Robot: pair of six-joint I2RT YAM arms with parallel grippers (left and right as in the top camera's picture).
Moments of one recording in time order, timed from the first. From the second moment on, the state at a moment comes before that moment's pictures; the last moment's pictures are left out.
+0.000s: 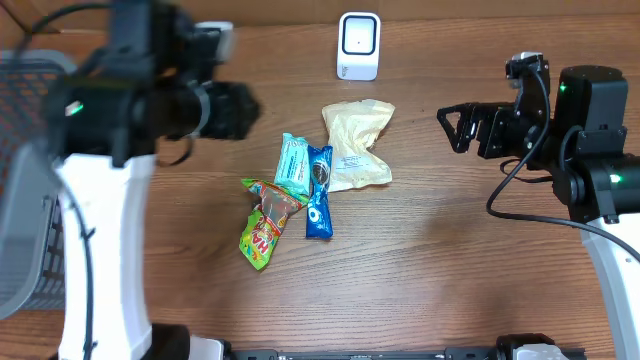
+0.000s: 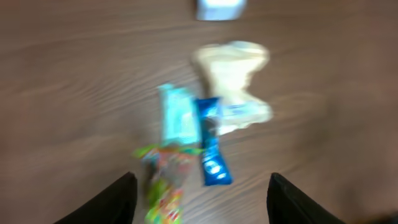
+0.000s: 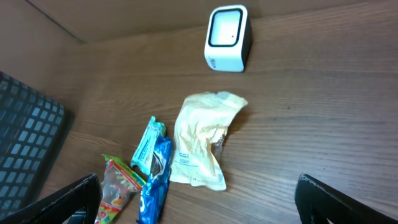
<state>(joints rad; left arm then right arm) -0.10 1.61 2.12 -1.52 0.23 -0.05 0.06 1.26 1.32 -0.75 -0.46 0.17</state>
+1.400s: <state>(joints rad) 0.18 1.61 1.76 -1.35 0.07 -0.14 0.29 2.01 1.32 -0.49 -0.50 0.43</state>
